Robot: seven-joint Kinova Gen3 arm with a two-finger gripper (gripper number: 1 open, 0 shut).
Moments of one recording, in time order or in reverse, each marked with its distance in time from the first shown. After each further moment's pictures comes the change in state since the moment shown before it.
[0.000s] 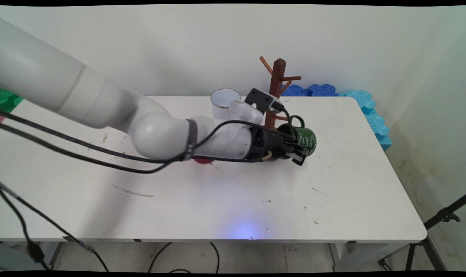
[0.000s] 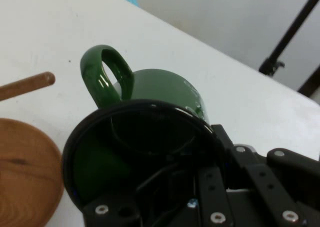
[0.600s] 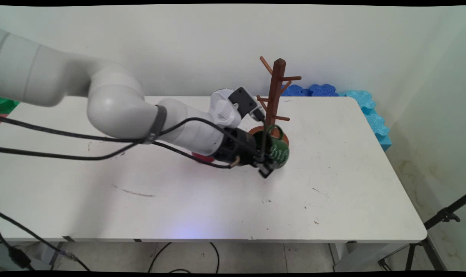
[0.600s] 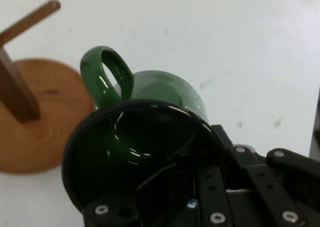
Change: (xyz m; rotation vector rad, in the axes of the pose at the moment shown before) arm 0.007 -0.008 -0.059 0.005 -0.237 0.217
